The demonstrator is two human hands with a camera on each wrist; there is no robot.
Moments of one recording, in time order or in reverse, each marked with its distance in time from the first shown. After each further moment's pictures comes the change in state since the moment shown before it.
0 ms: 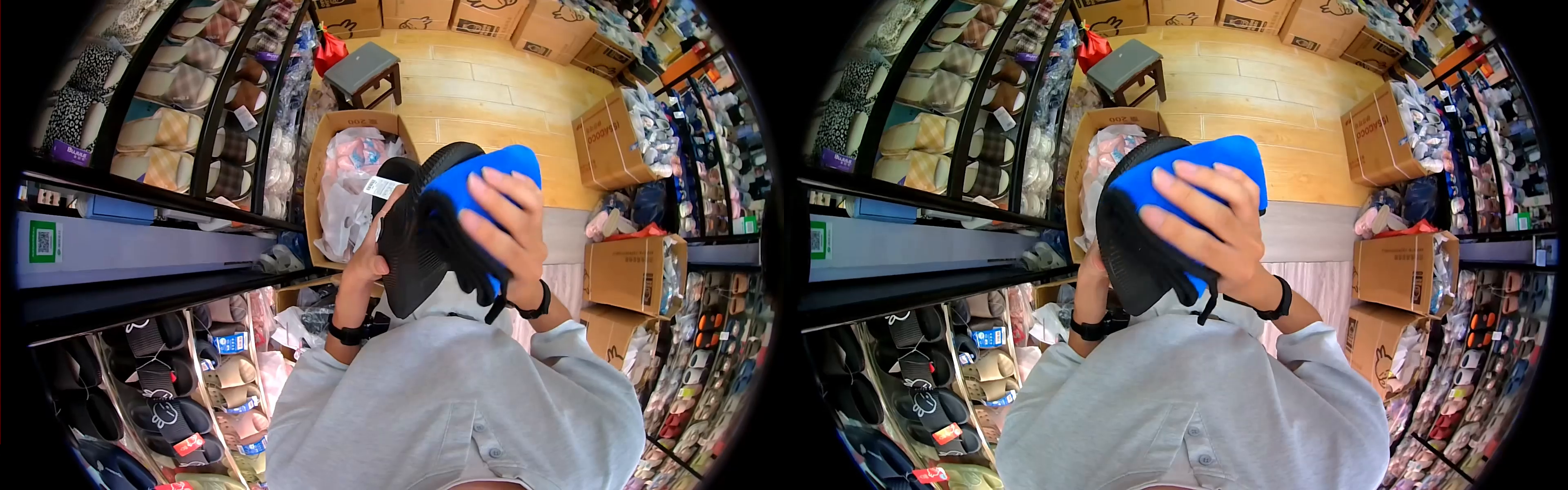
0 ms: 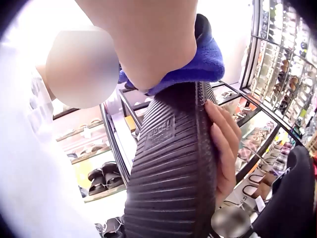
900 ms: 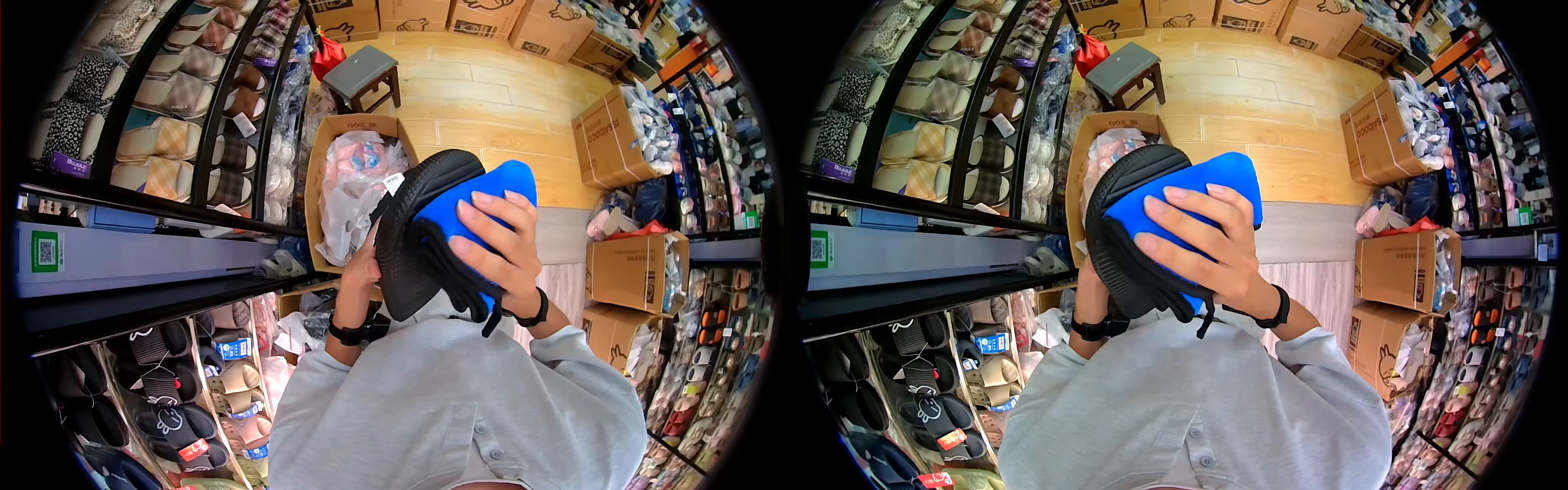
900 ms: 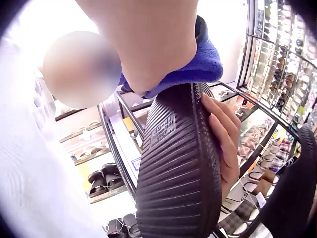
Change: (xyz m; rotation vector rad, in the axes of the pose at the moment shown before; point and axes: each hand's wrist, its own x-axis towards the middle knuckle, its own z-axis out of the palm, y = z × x) left_hand -0.012 -0.016 -0.025 0.062 0.066 -0.009; right_hand -0.007 -0.006 -0.003 0.002 -0.052 -0.013
